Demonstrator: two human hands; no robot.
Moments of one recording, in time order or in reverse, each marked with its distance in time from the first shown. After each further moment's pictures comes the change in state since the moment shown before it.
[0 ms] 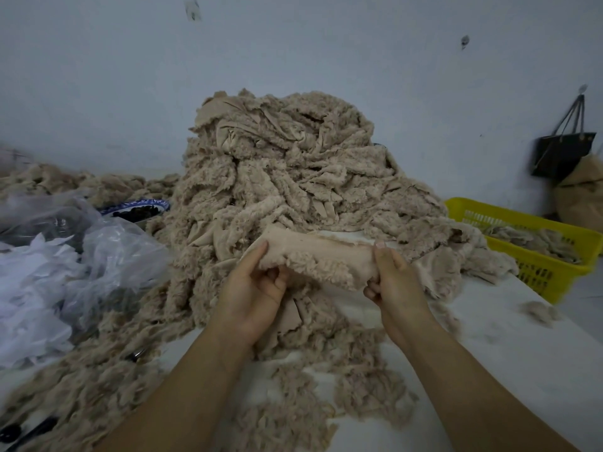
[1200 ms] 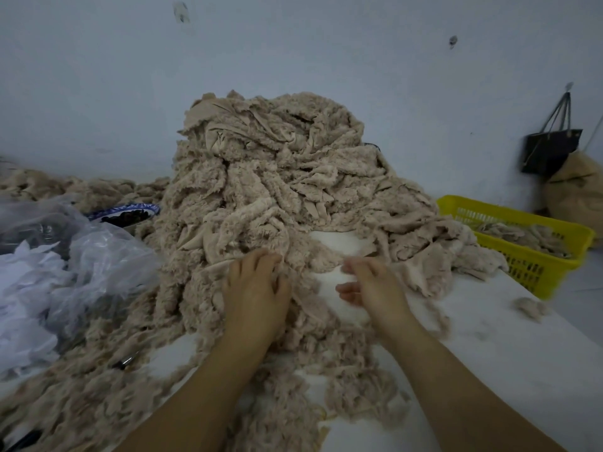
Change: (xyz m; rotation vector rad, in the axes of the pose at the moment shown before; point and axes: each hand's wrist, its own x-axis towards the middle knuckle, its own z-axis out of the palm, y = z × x) left_hand -0.005 -0.021 -0.010 1.946 0.179 0.636; right_hand 0.007 0.012 -0.002 -0.184 -0.055 0.053
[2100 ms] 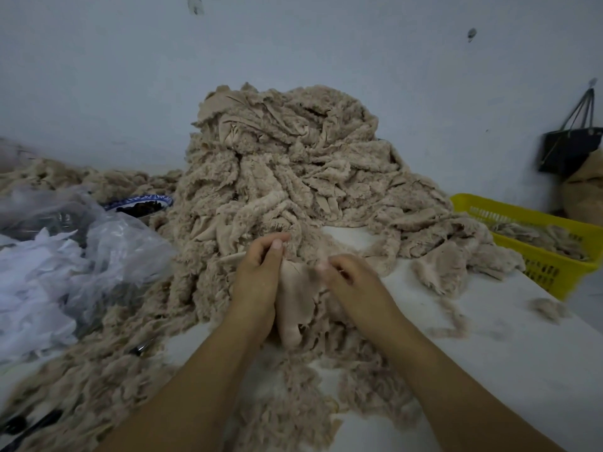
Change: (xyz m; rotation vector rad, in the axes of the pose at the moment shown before) left_hand 0.009 0.002 -0.007 -1.014 0.038 -0.327; right_hand -0.024 -0.001 0.023 -0.562 -0.250 -0.458
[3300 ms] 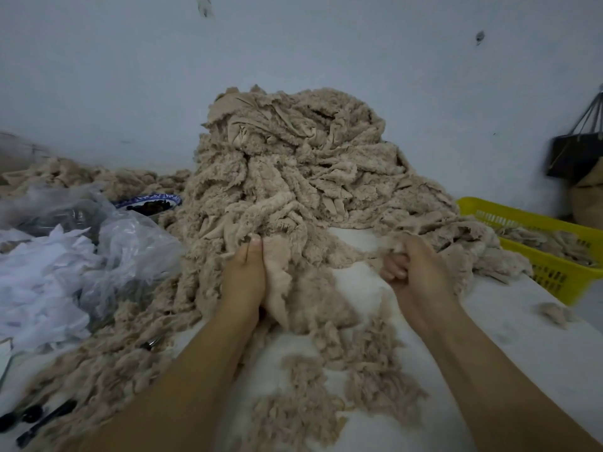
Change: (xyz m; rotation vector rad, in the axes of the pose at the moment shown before) left_hand 0.014 0.001 -0.014 0.181 0.176 -0.133; right_hand 0.011 0.003 -0.038 0.960 0.365 0.316
